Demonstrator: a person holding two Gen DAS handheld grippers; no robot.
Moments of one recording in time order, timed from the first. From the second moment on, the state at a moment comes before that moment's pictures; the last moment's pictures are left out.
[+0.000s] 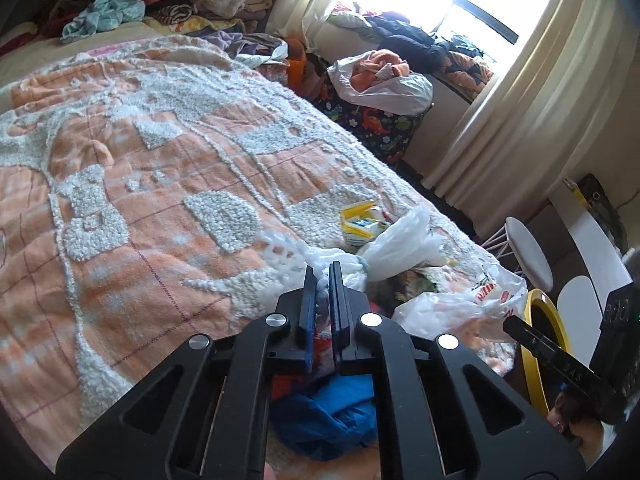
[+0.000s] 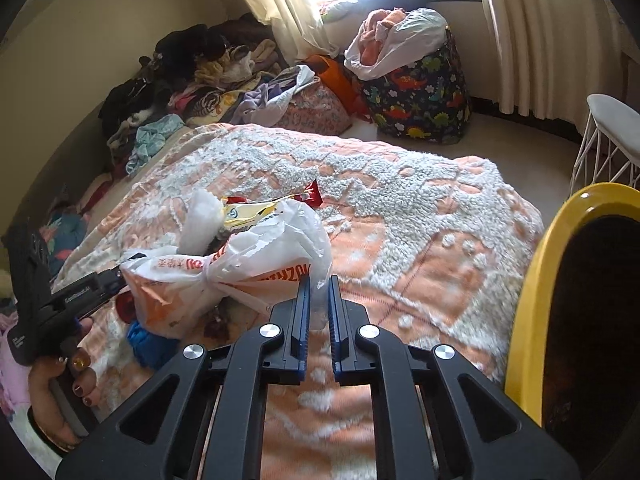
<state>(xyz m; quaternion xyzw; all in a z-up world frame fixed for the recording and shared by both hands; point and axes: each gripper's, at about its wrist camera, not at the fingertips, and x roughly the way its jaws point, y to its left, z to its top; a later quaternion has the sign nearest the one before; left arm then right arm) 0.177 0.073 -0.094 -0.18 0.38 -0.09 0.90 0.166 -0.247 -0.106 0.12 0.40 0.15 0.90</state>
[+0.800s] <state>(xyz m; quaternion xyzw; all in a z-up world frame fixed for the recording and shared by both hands) 0.148 0.046 -0.037 -0.15 0.32 -0.12 0.93 0.122 -0.266 -0.066 0.13 0.35 0.16 0.92</state>
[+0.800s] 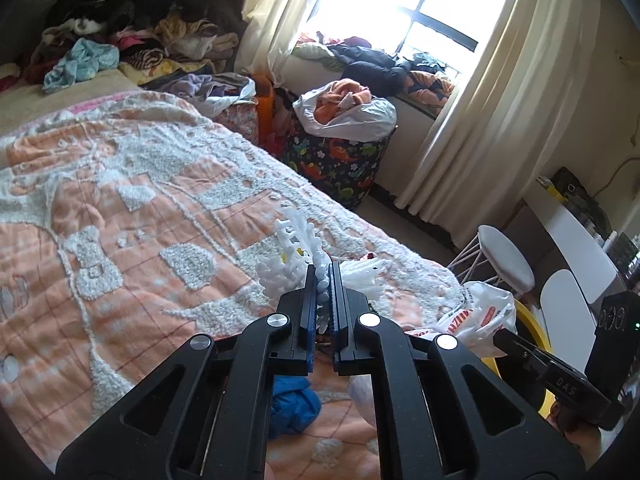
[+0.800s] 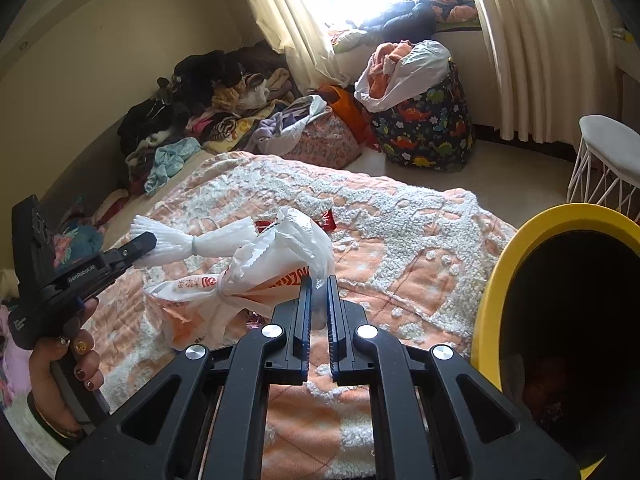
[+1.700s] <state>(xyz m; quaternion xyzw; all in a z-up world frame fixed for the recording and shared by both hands) 0.137 -0.011 -0.019 -0.11 0.31 -0.17 0.93 0.085 -0.344 -0.036 0.18 0.29 0.11 0.93</state>
